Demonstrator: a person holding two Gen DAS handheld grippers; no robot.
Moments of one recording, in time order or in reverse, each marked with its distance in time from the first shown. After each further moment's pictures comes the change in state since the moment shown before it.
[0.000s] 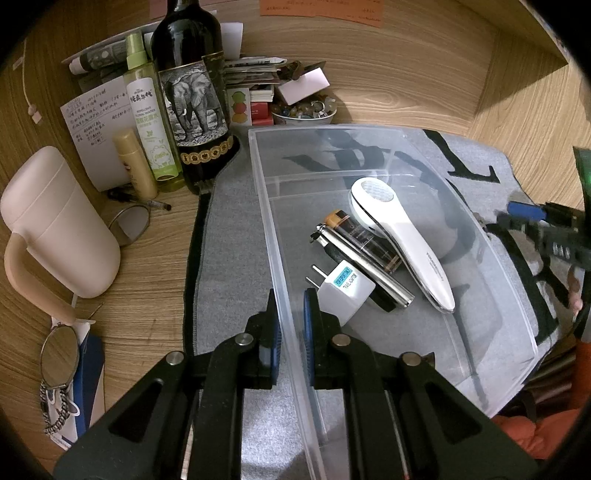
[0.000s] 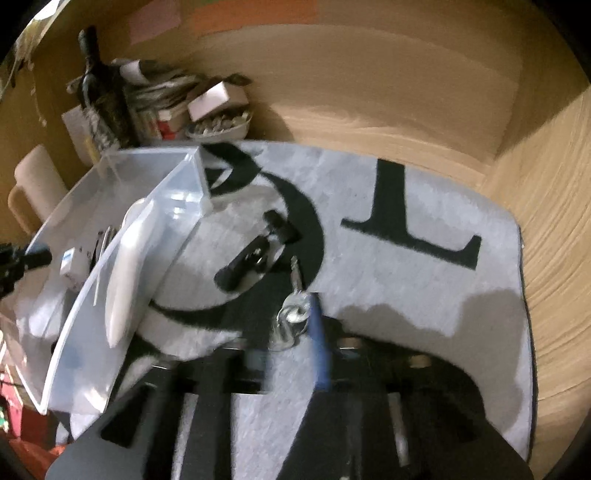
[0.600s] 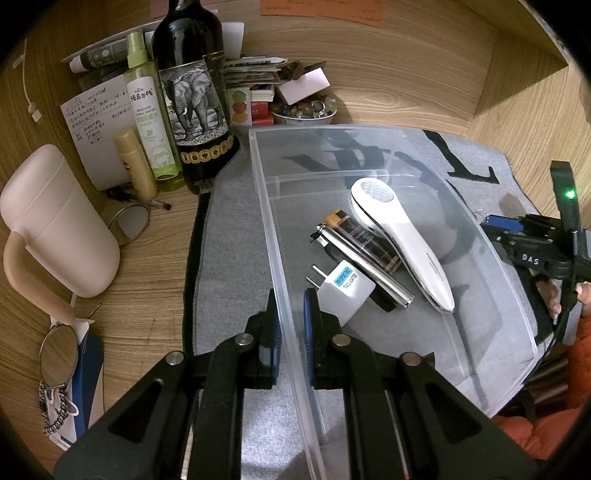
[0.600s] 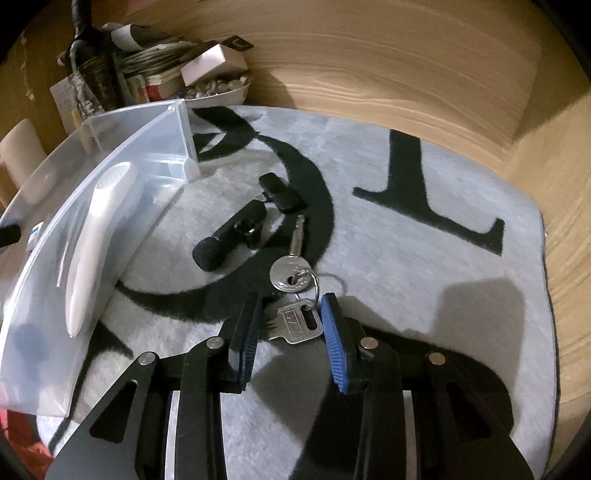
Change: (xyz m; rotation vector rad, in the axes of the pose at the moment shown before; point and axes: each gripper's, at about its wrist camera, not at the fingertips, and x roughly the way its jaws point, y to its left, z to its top) left arm 0.000 -0.001 0.000 -0.001 0.001 -0.001; right arm 0.037 -0.002 -0.012 -0.011 0.043 -0.023
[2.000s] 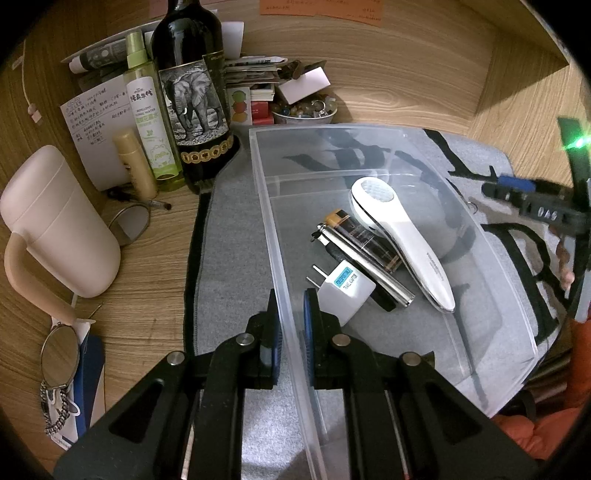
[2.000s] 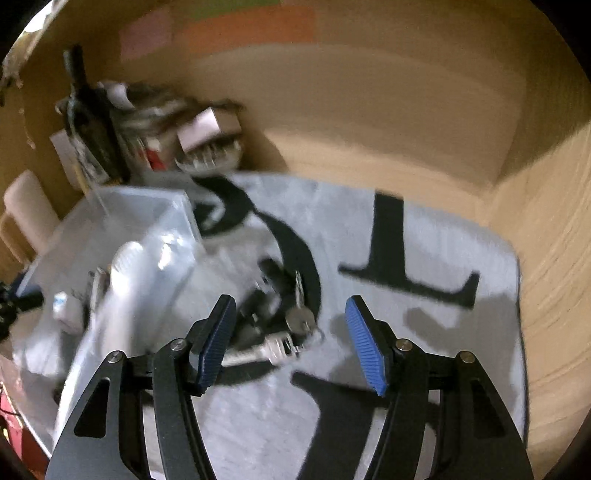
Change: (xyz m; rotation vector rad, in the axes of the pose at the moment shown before) left arm 0.000 -0.001 0.000 0.000 0.001 0.000; right arm -0.030 -0.001 0.041 0.038 -0.091 -0.010
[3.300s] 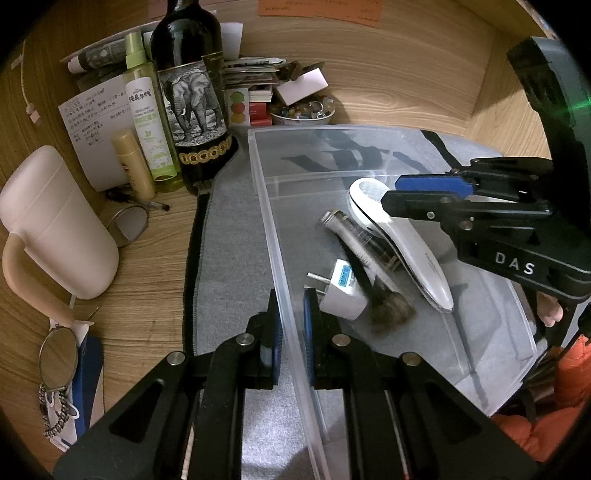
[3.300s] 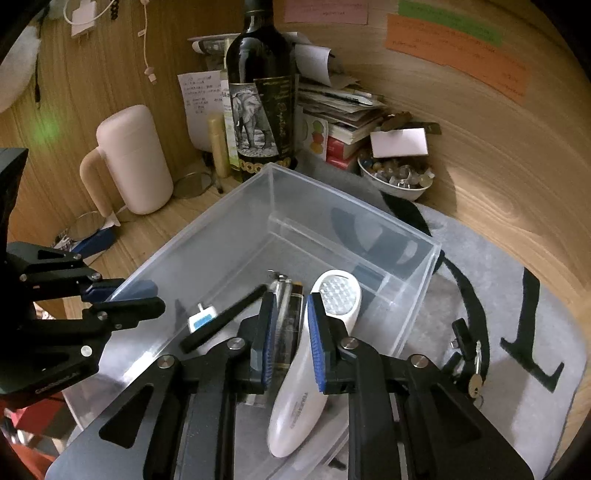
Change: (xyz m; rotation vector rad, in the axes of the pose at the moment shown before) left arm -0.001 -0.001 -0.001 -0.001 -0.002 -0.005; right arm 0.011 0.151 0.020 -0.305 0.007 0.269
